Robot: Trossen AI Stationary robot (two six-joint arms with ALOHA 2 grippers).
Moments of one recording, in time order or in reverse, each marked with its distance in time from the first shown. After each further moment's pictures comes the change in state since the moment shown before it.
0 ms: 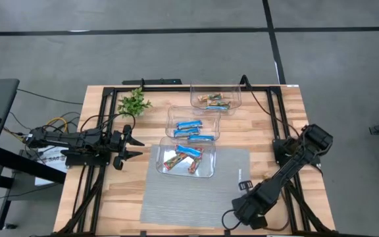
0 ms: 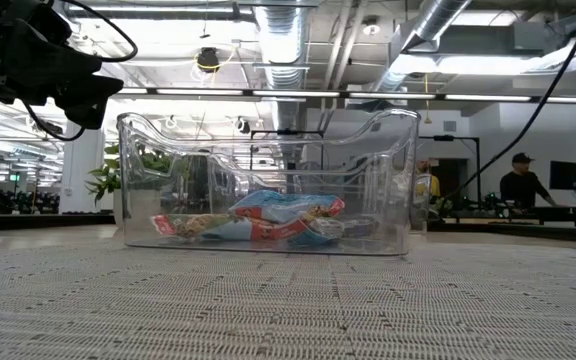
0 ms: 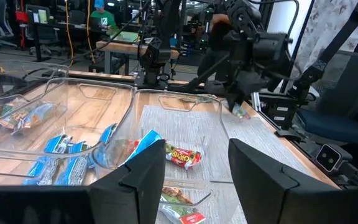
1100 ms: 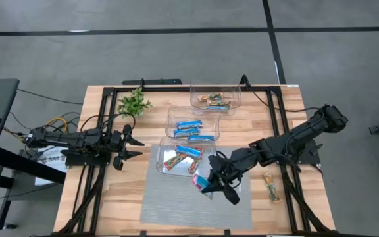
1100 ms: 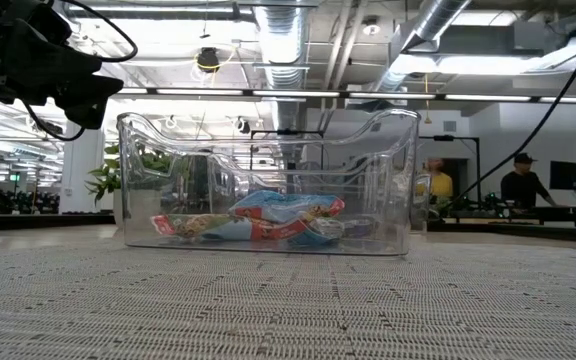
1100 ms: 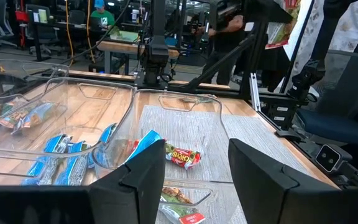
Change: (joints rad) left arm 0.000 0.000 0.000 0.000 0.000 -0.003; right arm -0.382 -0.350 0.001 0.768 0.000 -0.082
